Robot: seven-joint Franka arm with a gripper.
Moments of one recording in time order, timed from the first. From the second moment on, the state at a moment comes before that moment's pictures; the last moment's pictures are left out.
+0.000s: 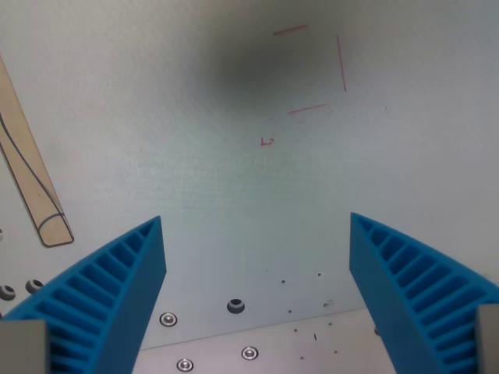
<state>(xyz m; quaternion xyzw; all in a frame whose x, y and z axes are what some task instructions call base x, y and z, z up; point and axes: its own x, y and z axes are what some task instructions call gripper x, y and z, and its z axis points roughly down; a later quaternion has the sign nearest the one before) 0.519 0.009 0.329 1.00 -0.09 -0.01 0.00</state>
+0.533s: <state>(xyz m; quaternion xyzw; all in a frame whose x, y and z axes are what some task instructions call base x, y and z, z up) 0.519 0.010 0.329 1.00 -0.09 -0.01 0.00</state>
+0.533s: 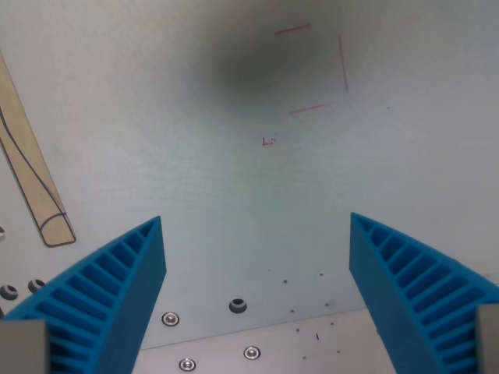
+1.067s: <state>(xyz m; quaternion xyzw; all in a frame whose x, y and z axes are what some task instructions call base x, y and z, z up) 0.519 0.013 0.330 1.00 -0.09 -0.01 -0.02</state>
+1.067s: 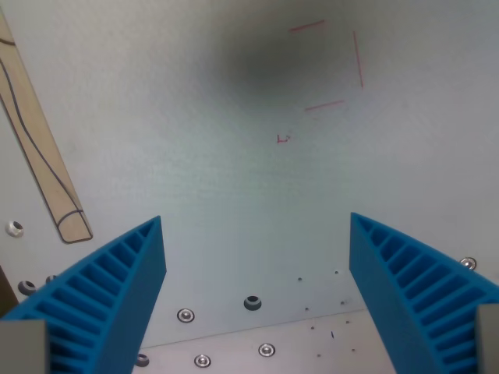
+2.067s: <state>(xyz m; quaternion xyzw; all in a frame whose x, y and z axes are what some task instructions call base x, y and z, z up) 0.521 0.013 0.332 0.99 -0.10 -0.01 -0.08</state>
